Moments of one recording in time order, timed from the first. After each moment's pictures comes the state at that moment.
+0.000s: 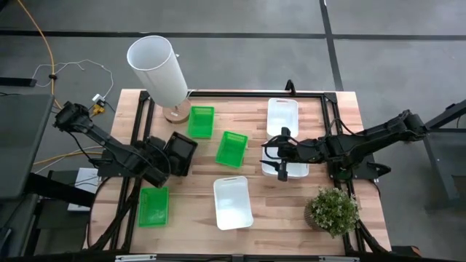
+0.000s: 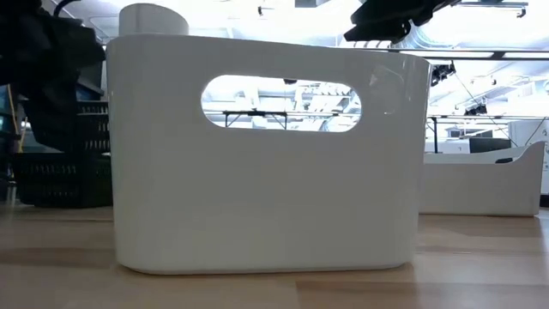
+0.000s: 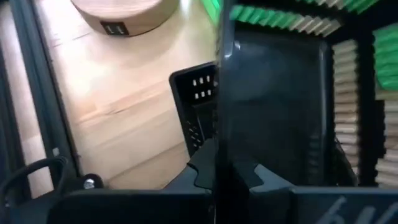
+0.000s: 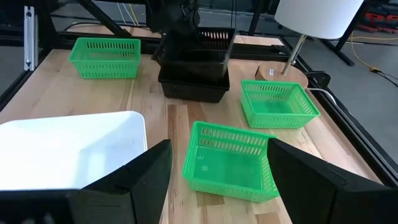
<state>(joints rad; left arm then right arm) -0.43 1.10 0.70 -1.28 -0.64 -1.71 0.25 1.11 0.77 -0.07 0.37 0.02</state>
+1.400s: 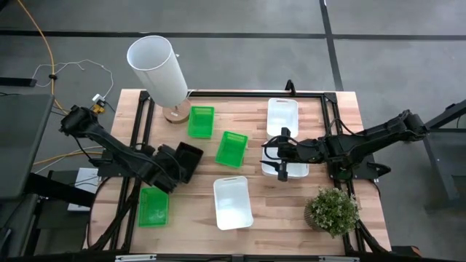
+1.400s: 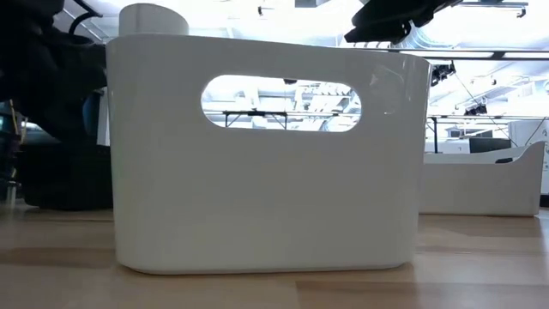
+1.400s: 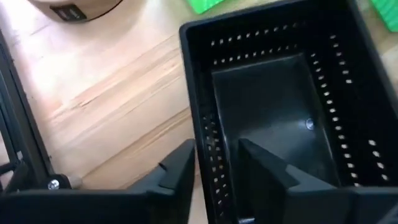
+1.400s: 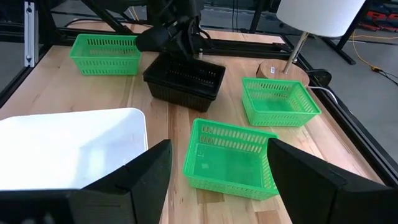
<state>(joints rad) -0.42 1.27 0.70 -1.11 -0.59 -1.56 0.25 1.11 0.77 -0.08 0.37 0.02</state>
